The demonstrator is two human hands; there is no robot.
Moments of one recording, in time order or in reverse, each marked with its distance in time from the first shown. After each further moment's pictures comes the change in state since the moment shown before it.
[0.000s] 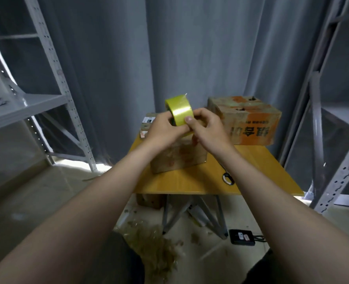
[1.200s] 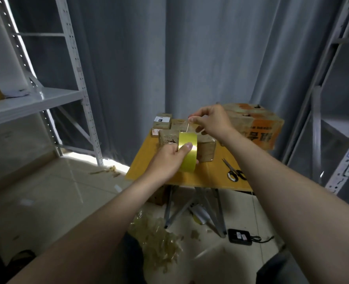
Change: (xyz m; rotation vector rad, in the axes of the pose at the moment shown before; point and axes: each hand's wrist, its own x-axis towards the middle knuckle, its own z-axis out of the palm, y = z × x) left_hand -0.108 -0.009 -0.023 -0.079 -0.155 -0.143; right_hand 0.011 -0.052 0.013 -0.319 -0.136 0.143
